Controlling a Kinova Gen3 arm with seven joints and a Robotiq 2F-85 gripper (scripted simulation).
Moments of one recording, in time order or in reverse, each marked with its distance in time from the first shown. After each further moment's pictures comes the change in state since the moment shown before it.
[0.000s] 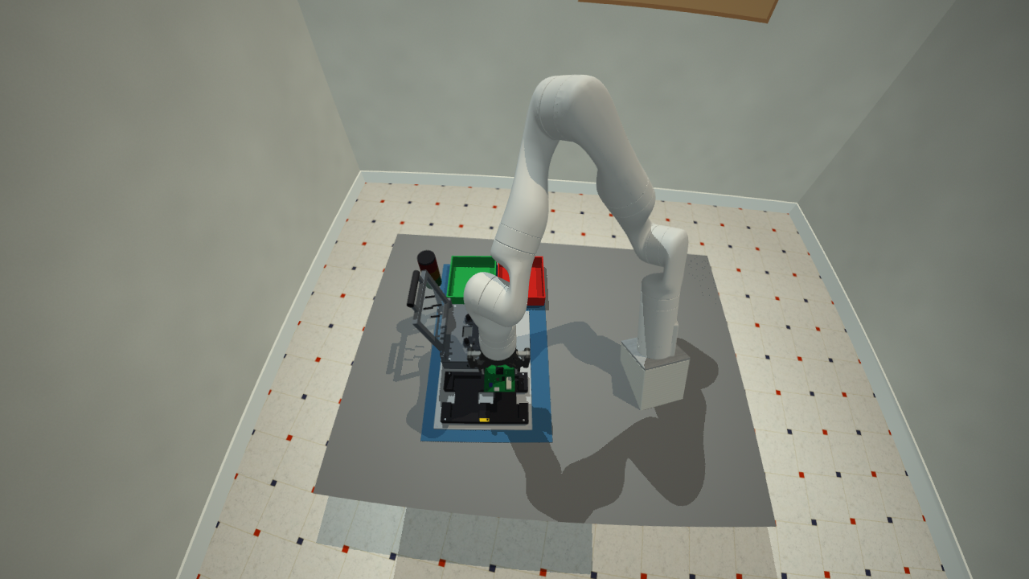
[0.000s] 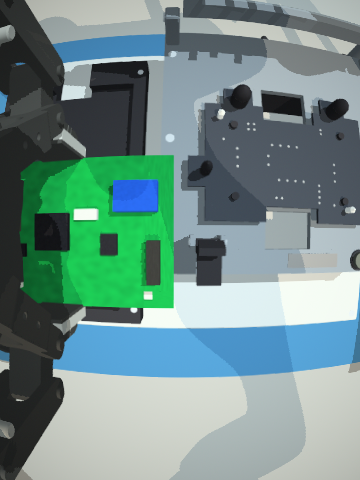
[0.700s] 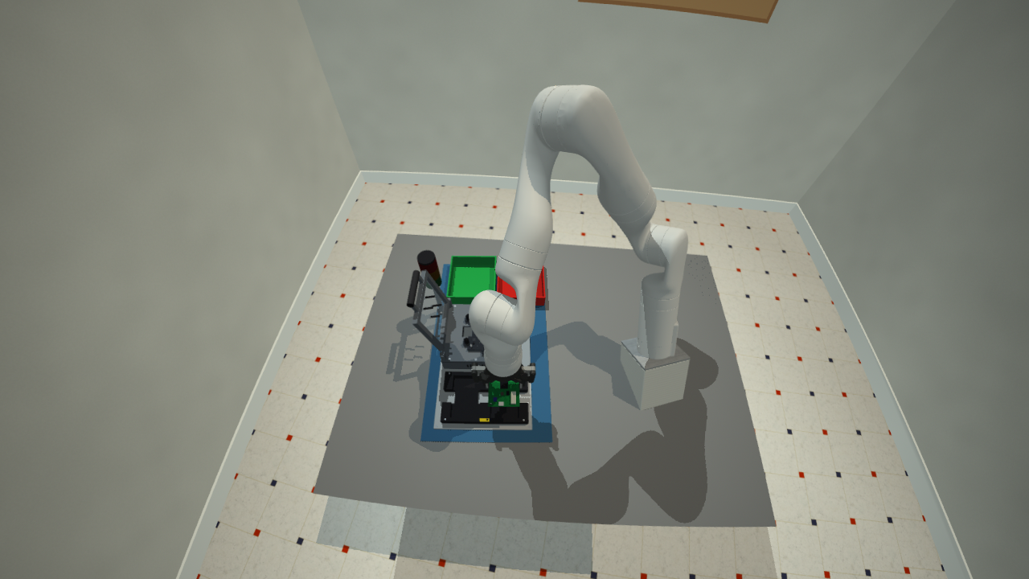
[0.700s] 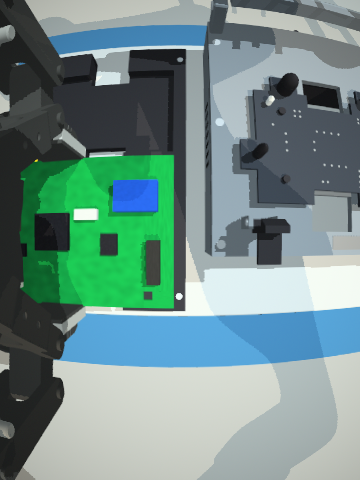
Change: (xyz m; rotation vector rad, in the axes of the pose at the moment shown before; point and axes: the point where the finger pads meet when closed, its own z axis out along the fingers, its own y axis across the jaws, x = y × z) arm -0.034 0.011 0.002 0.000 -0.003 0.010
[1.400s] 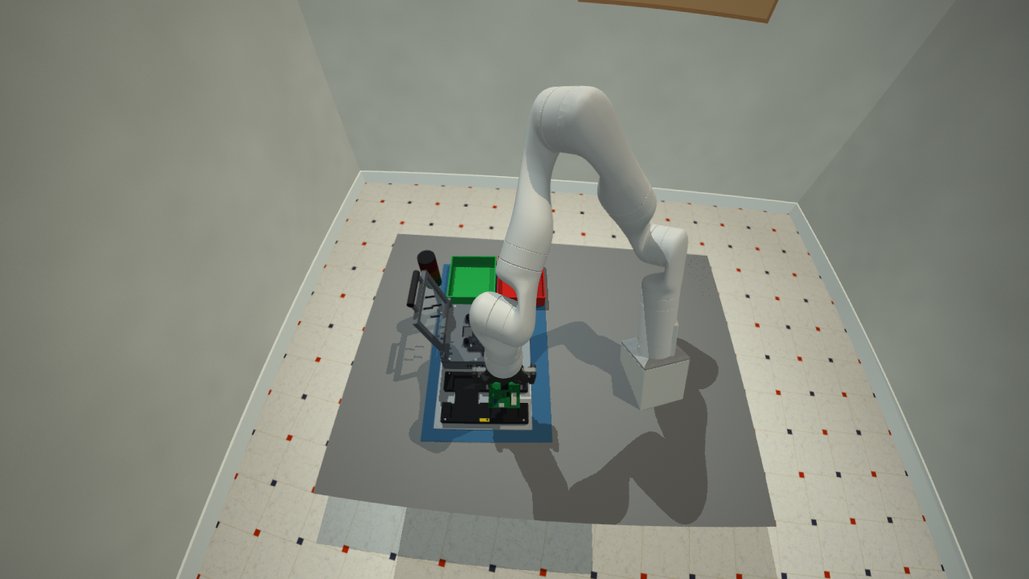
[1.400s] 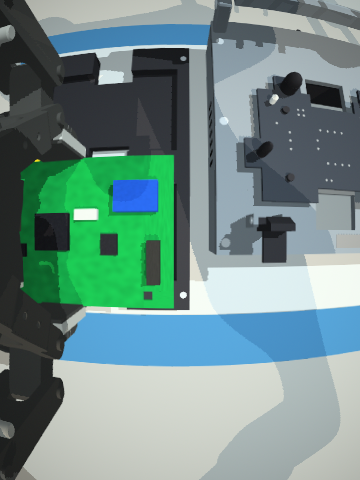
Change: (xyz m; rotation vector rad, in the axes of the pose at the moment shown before) arm -0.003 0.001 0.000 0.000 0.000 0.002
